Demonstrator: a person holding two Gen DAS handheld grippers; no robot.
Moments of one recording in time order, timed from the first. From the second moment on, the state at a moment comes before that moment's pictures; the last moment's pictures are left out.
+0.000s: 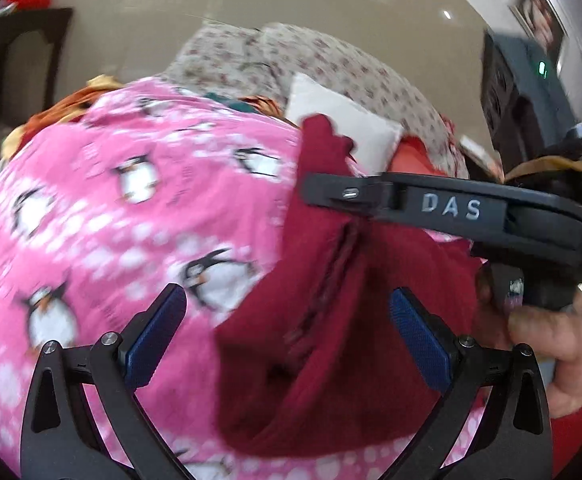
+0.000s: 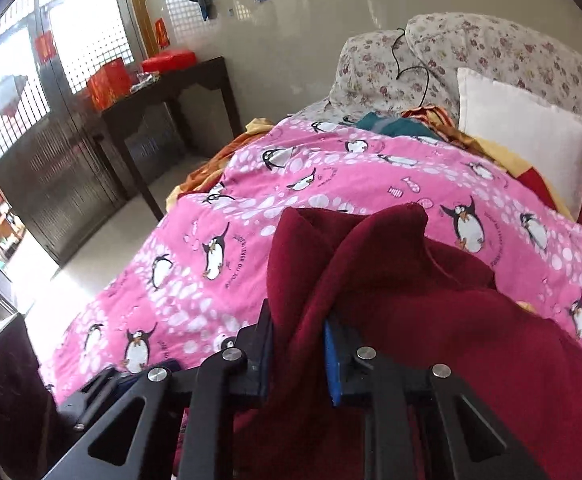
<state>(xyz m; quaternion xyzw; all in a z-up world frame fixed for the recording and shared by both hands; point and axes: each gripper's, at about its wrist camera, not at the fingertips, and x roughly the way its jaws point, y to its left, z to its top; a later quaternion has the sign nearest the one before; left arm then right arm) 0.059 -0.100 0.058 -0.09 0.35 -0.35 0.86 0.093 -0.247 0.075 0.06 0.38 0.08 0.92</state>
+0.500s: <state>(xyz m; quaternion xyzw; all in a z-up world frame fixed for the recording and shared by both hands) 0.087 -0.118 0.029 -0.08 0.42 -0.38 0.82 -0.011 -0.359 0.067 0.13 0.32 0.00 0.94</state>
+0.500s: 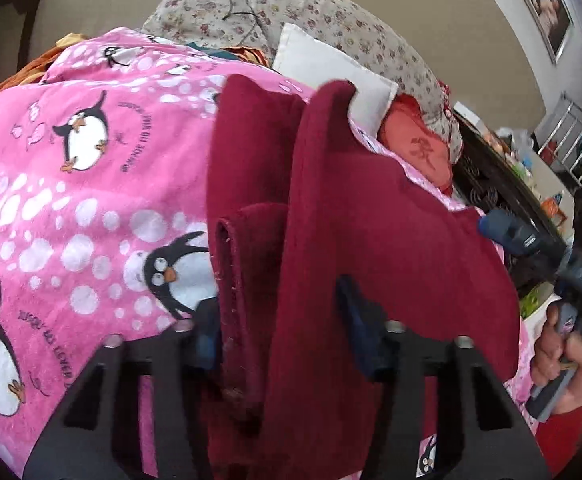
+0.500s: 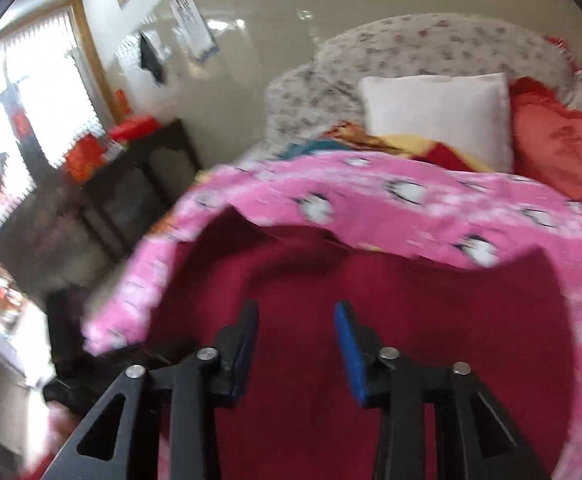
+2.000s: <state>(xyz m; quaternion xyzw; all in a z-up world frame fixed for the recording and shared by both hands) -0.060 -0.211 0.091 0.03 0.41 -0.46 0.79 -0.087 -0.464 0.056 0.35 0.30 0.01 0.89</state>
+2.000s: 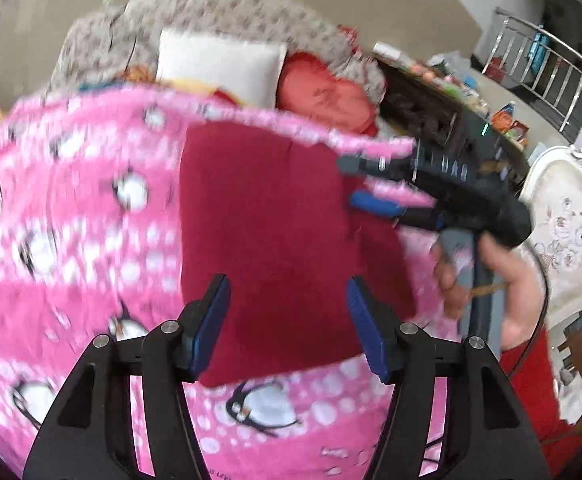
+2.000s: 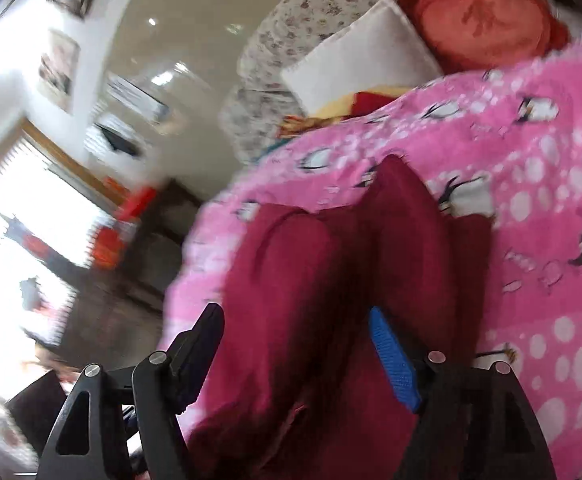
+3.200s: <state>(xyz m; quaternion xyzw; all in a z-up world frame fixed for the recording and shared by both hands) -0.081 -0.239 0.094 0.06 0.38 -0.48 0.79 -0.126 -0.448 0.103 0.19 0.28 -0.03 0.94</state>
